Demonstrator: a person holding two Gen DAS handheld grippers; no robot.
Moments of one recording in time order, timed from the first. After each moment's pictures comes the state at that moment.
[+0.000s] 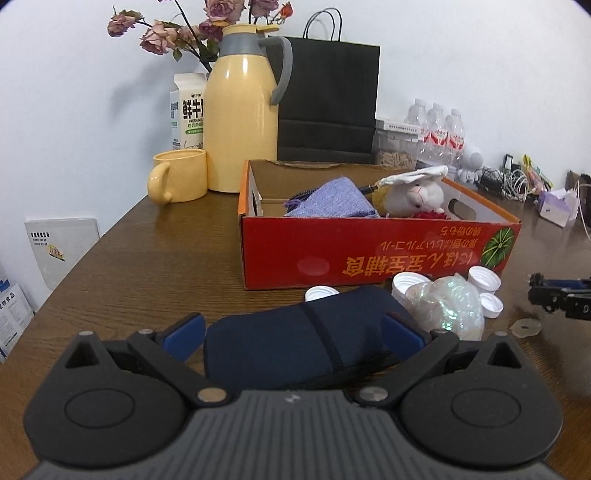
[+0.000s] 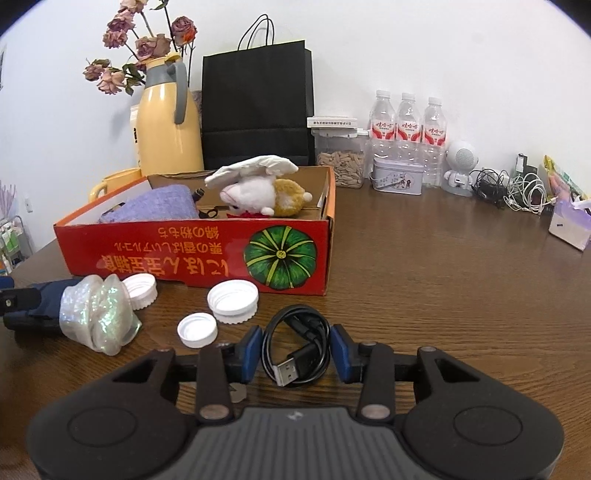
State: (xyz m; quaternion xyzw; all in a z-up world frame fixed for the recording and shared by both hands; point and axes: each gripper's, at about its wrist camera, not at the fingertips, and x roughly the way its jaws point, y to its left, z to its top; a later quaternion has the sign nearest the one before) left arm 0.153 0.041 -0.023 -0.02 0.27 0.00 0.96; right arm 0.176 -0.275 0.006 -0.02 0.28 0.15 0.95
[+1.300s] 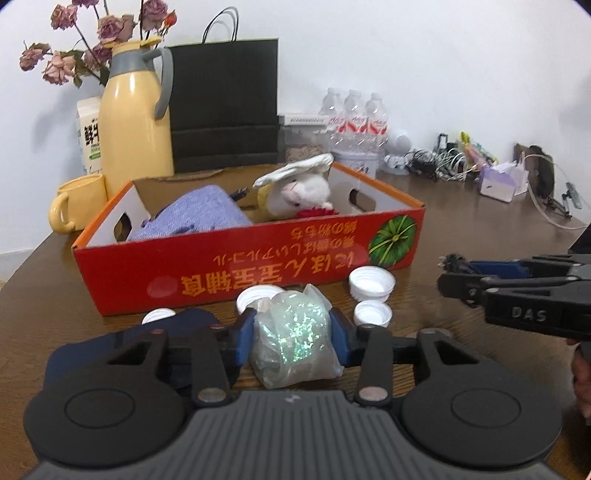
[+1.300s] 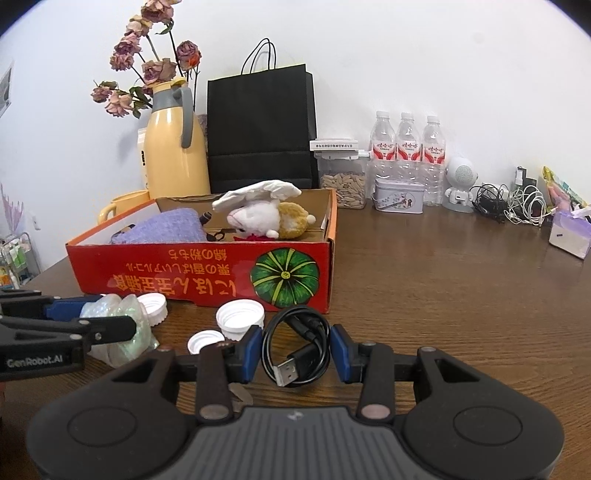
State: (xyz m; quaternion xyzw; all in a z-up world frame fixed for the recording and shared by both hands) left arm 0.166 -0.067 -0.024 0.02 0.25 -0.08 0.96; right arm 0.166 -0.280 0.011 -0.01 0.24 0.16 0.96
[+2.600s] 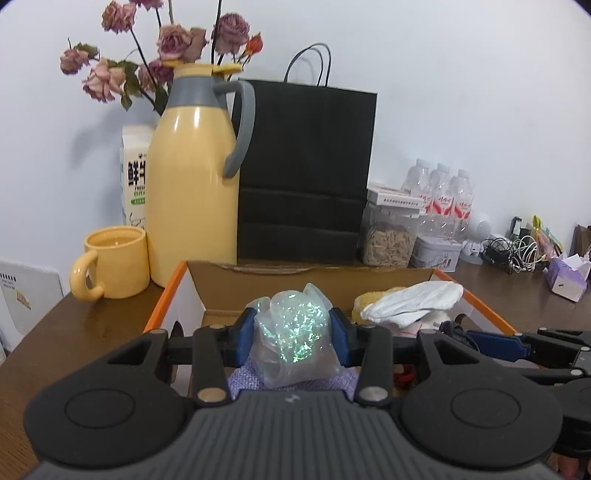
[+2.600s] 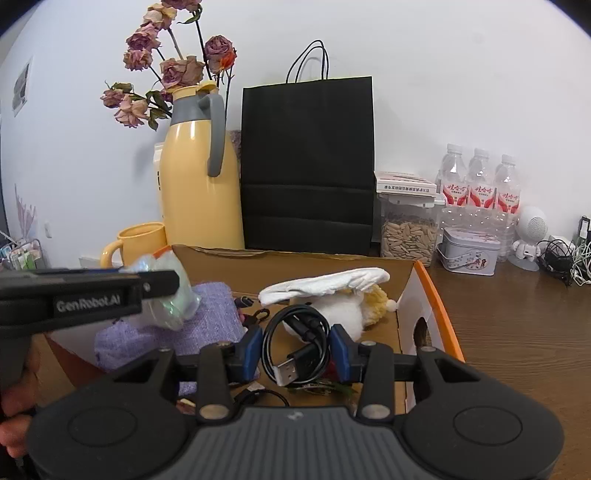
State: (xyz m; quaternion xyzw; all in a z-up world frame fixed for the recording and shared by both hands) left arm 0.291 0.000 0.016 -0.04 0.18 -0.01 0.98; right arm 0.281 -0.181 0.041 -0.03 0.21 0.20 0.96
